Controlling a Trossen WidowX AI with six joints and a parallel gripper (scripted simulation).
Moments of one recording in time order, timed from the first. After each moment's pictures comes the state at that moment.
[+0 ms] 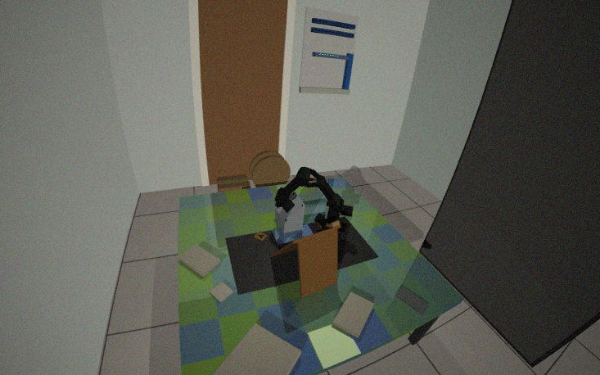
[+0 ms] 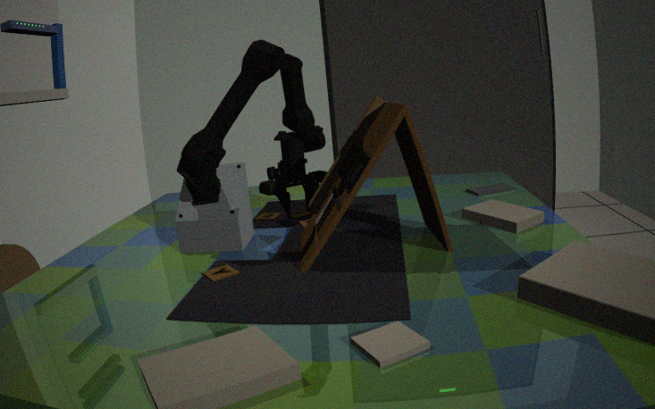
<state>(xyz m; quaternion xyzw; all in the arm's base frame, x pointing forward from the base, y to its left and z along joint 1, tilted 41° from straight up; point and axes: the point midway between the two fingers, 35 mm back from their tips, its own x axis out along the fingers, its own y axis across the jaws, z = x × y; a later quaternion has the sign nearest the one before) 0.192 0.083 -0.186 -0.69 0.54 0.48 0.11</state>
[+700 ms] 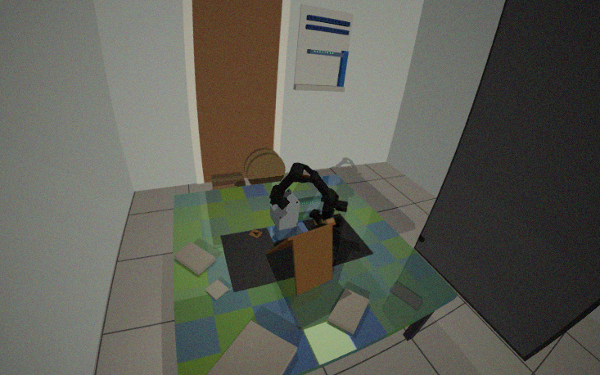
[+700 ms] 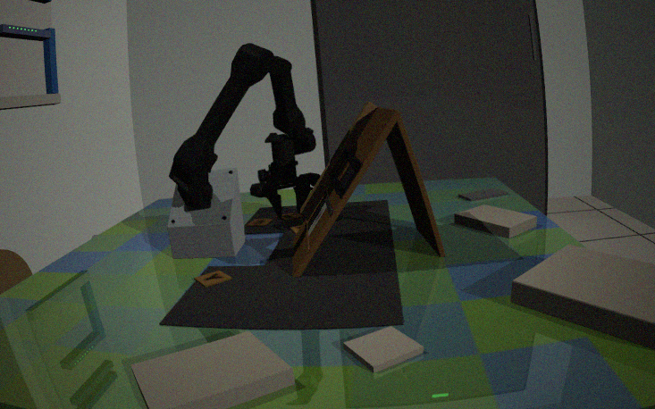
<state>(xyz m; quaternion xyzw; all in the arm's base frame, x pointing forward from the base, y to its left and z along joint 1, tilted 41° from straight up) 0.192 0.088 -0.176 -0.69 0.54 0.48 0.10</state>
